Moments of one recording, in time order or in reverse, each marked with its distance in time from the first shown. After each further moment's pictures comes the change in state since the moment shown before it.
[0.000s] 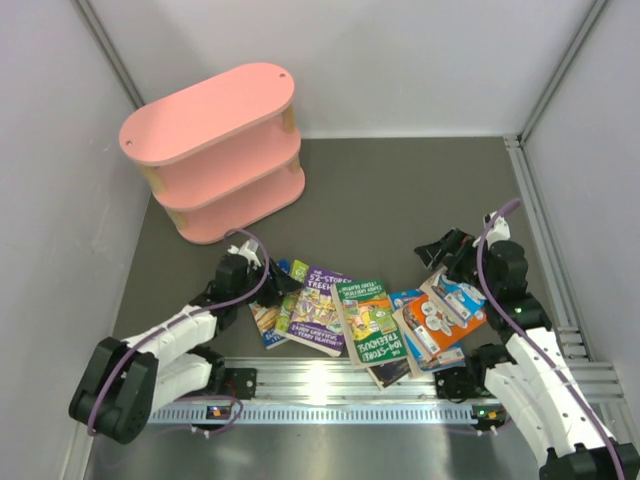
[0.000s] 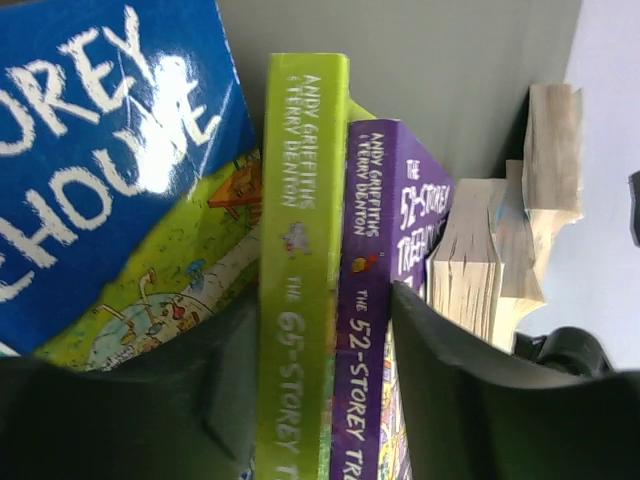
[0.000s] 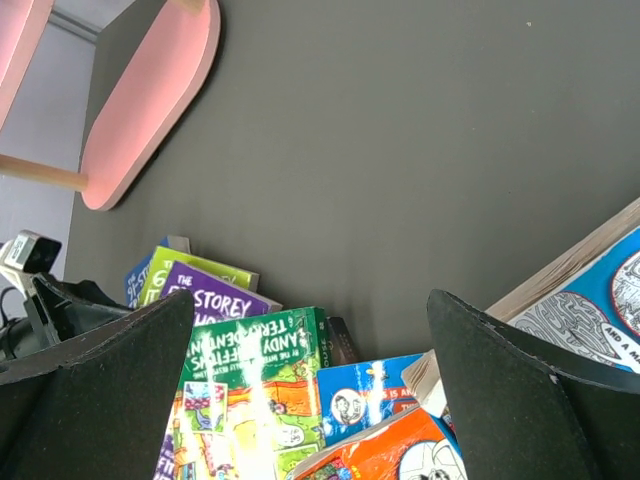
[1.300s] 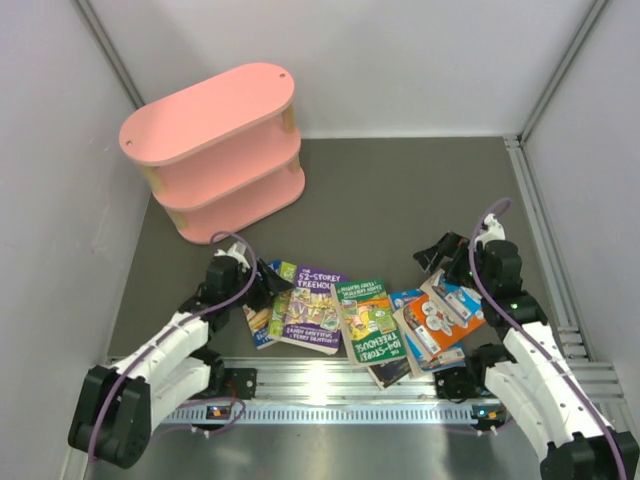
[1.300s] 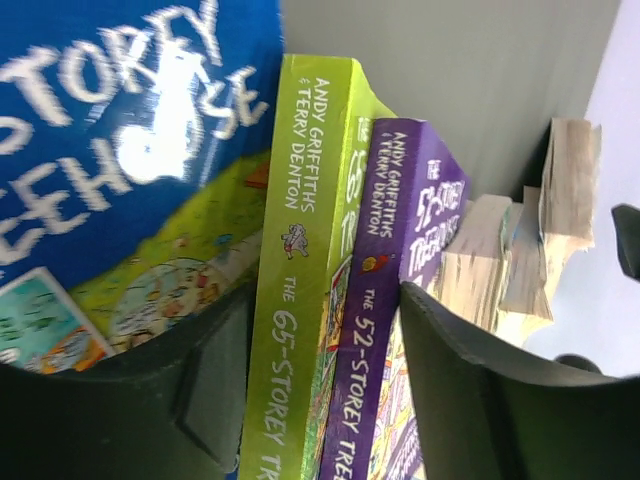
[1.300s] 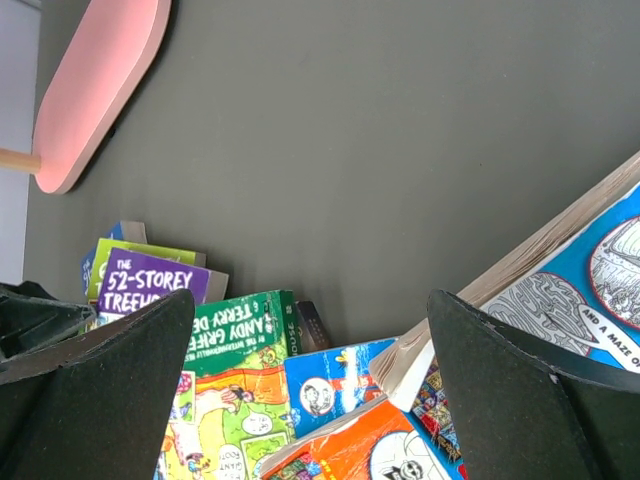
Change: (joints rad) left arm 0.074 -0.143 0.002 -0.192 -0.035 0.005; right arm 0.000 0.045 -0.020 -0.016 0.011 -0.039
